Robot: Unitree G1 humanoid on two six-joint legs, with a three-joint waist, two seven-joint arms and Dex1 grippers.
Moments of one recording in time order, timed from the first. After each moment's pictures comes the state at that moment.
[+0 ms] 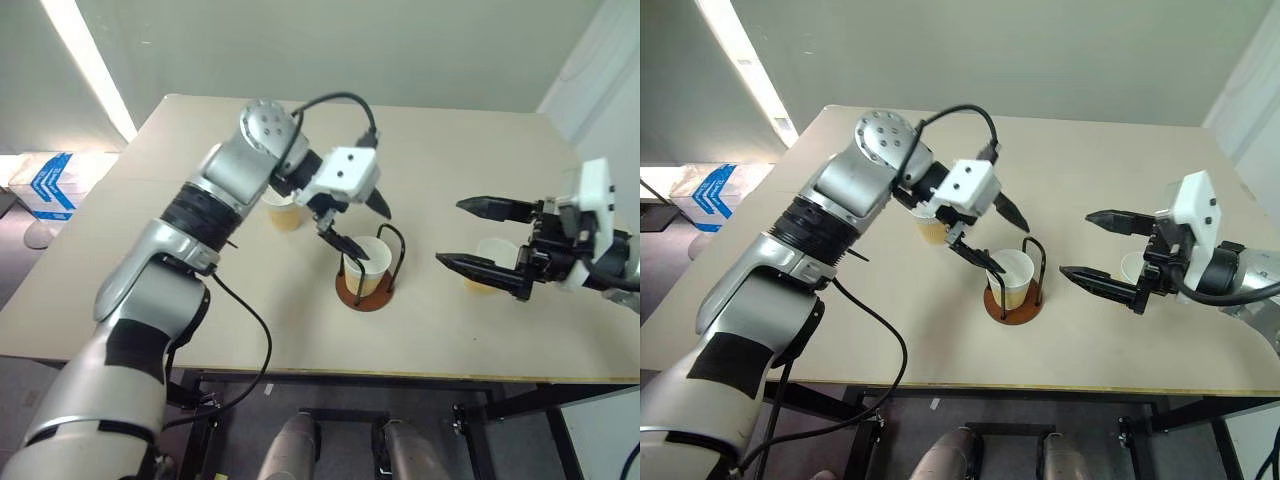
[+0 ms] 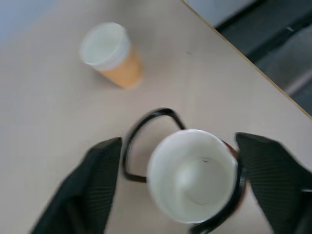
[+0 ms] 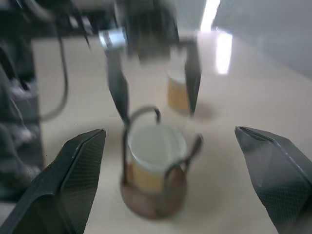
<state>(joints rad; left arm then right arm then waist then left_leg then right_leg) -1.35 0.52 -0.51 0.56 -0.26 0.03 -1.57 -0.31 -1.01 -0.26 -0.57 0.84 0.75 0.81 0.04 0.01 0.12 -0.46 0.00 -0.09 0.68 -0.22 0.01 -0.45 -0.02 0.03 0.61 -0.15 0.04</state>
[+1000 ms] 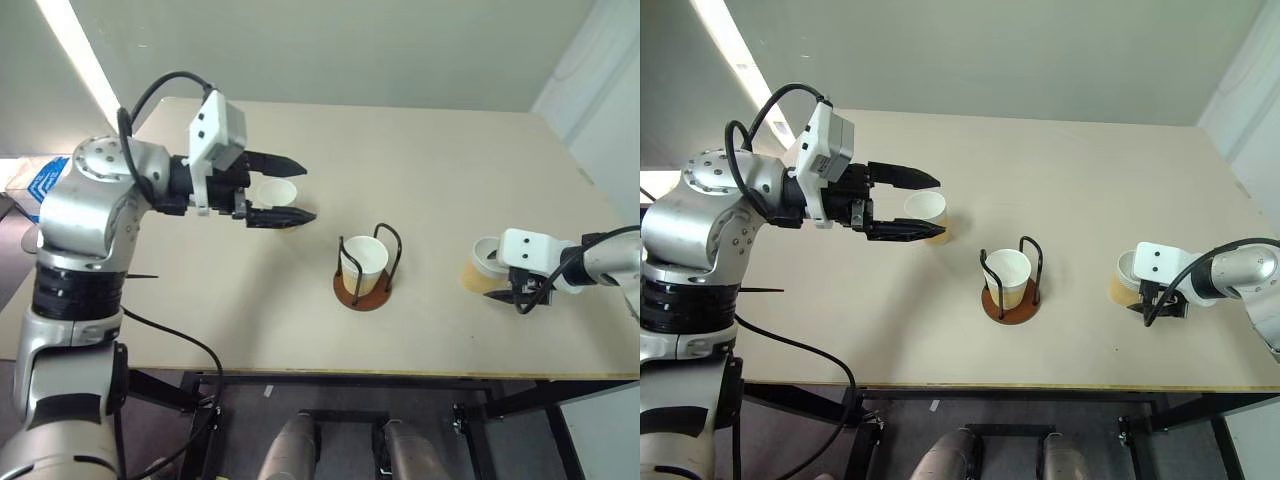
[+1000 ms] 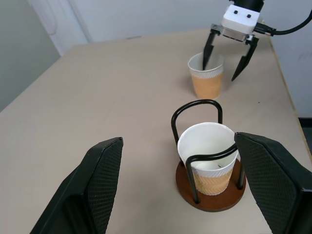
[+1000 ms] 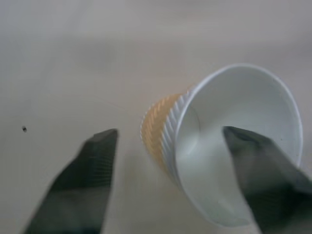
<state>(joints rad) -0.86 0.82 -0.02 -0.04 -0.46 0.64 -1.27 -0.48 -1.15 0.22 -0.05 0.04 0.32 1.13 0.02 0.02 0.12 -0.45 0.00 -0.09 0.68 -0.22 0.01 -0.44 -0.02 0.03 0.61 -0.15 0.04</state>
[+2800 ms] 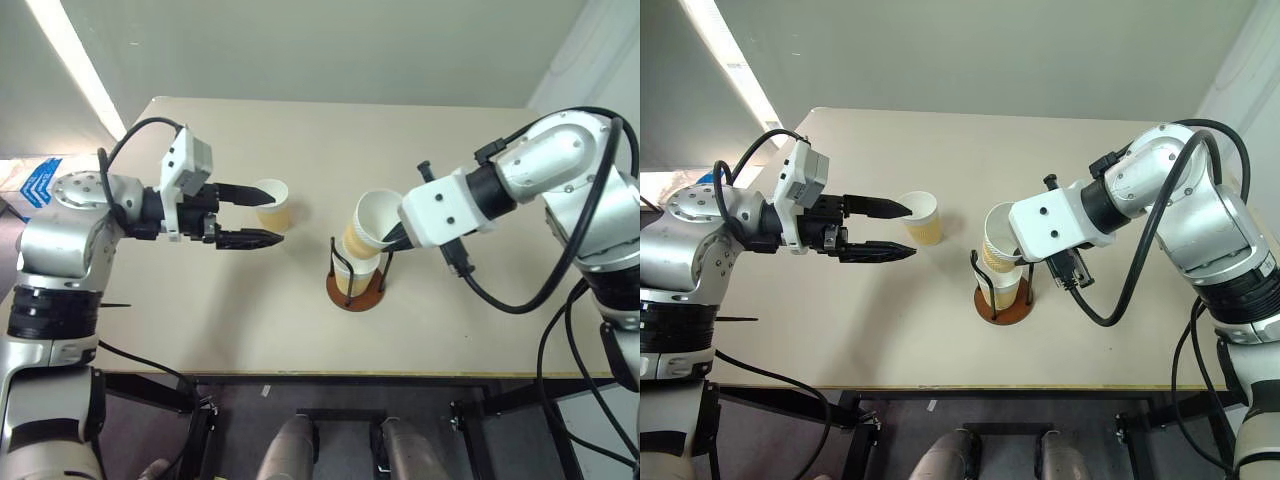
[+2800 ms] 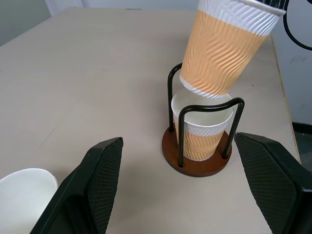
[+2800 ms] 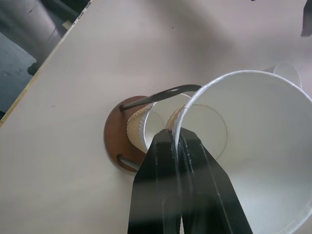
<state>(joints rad) -0.75 0.89 0.01 0.07 -0.48 0.58 -1.35 -1.07 -0.82 0.42 -0.24 0.08 0.34 1.51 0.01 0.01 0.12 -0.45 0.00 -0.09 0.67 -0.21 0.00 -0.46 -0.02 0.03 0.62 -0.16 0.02</state>
